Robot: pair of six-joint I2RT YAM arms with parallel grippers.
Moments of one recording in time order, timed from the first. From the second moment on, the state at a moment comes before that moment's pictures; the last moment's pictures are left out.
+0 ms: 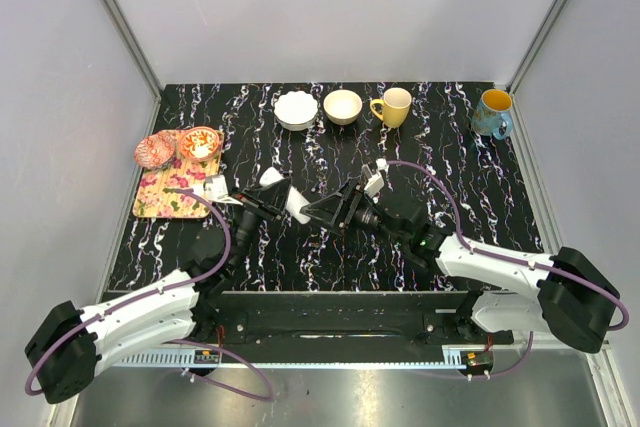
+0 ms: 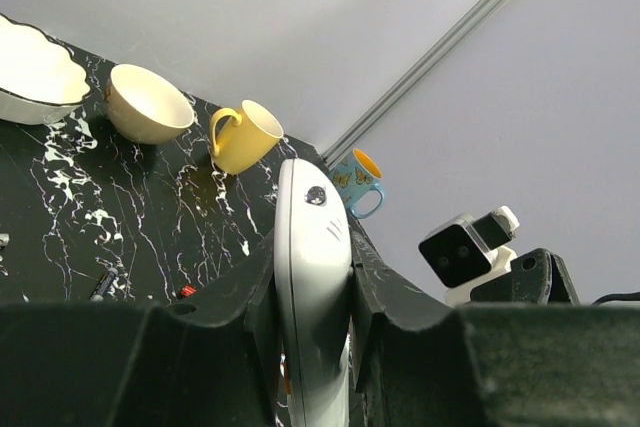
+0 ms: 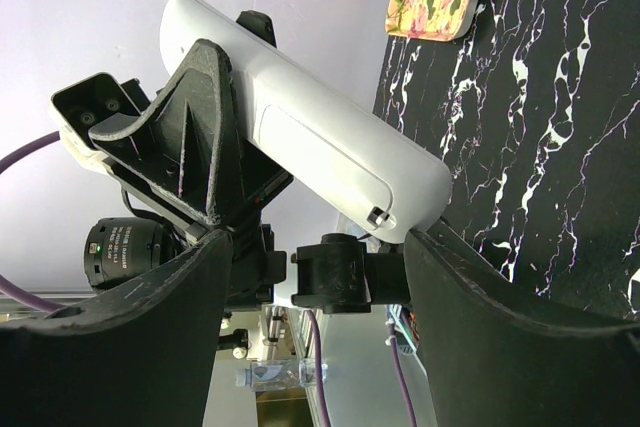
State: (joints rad) left arm -0.84 0.78 0.25 0.81 -0.42 -0.67; right arm 0.92 1.21 0.59 0.54 -0.14 1.29
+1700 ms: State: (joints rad) left arm -0.87 0.93 0.21 0.95 -0.43 -0.69; right arm 0.90 1.23 0.55 0.52 -0.15 1.27
